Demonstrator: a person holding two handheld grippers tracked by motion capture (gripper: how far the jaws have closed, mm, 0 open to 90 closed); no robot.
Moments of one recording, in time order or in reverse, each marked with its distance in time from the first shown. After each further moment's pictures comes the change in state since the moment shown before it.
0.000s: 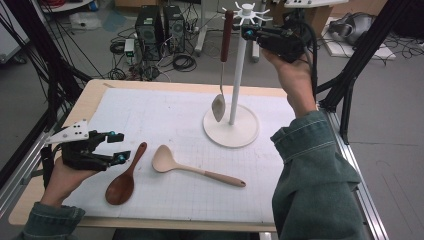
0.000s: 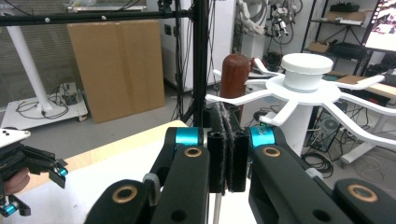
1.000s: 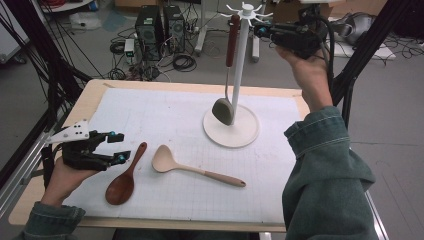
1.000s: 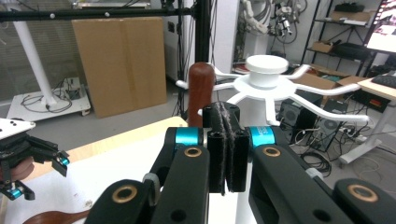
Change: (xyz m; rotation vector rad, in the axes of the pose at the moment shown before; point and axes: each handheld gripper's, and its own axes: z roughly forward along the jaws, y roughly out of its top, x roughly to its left) left arm 0.002 -0.002 0.001 0.003 0.000 -0.007; right arm -0.019 0.004 -0.019 0.015 0.022 -0.019
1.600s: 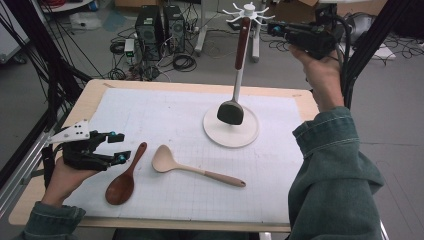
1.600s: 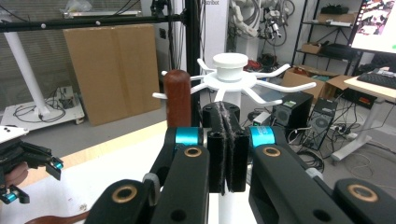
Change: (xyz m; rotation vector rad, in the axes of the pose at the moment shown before) left arm 0.000 0.000 0.000 0.004 0.003 0.004; right arm -0.016 -0.005 -0.022 -0.031 -0.033 0.029
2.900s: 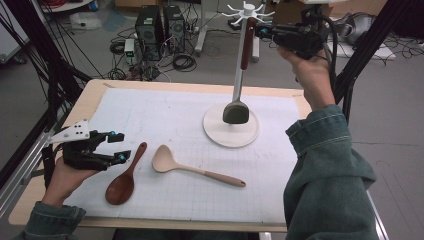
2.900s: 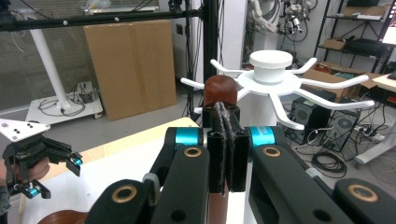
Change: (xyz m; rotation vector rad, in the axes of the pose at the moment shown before) left arm 0.000 0.000 0.000 -0.004 0.003 -0.002; right arm 0.010 0.001 0.020 0.022 0.073 0.004
